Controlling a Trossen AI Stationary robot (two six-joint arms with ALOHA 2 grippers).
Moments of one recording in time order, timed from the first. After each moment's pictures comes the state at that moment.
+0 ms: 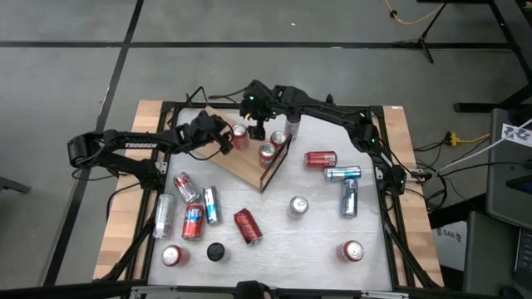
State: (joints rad) left arm 0.45 1.23 0.51 0.15 -0.34 0.01; right arm -0.33 2.28 2.31 -0.93 -0.01 -0.36
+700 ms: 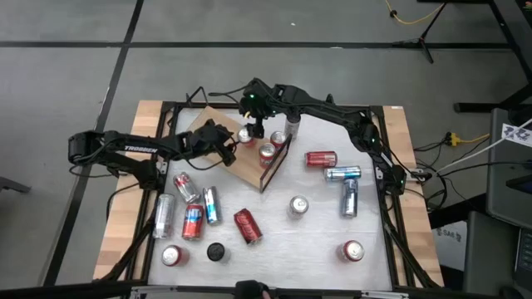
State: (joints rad) left arm 0.31 1.23 0.50 0.16 -0.35 -0.05; right arm -0.33 2.27 2.31 -0.90 0.00 -0.37
